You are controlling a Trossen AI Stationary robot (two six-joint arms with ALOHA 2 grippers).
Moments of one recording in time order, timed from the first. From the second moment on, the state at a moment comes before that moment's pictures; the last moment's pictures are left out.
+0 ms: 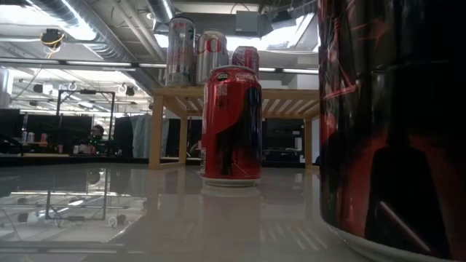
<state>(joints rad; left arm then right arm) -0.57 1.81 1.80 -1.32 -0.49 -0.97 0.42 1.27 1.14 -0.71 0.26 0.39</state>
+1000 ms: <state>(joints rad) -0.73 1.82 1.22 -0.19 -0.57 -1.10 0.36 1.31 0.93 -0.55 0.31 0.34</state>
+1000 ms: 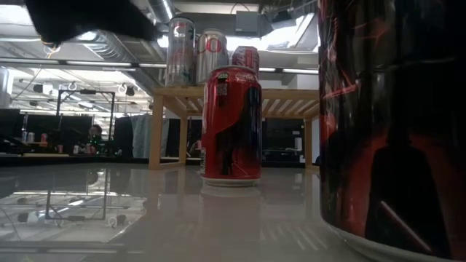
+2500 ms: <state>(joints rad) -0.44 1.80 0.98 -0.25 -0.41 -0.99 0.24 1.75 0.96 0.05 0.28 0.42</state>
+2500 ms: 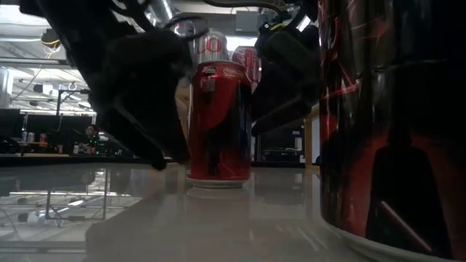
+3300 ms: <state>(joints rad) -0.45 1.70 0.98 -0.40 -0.48 -1.04 0.30 1.75 0.96 0.12 0.06 0.35</state>
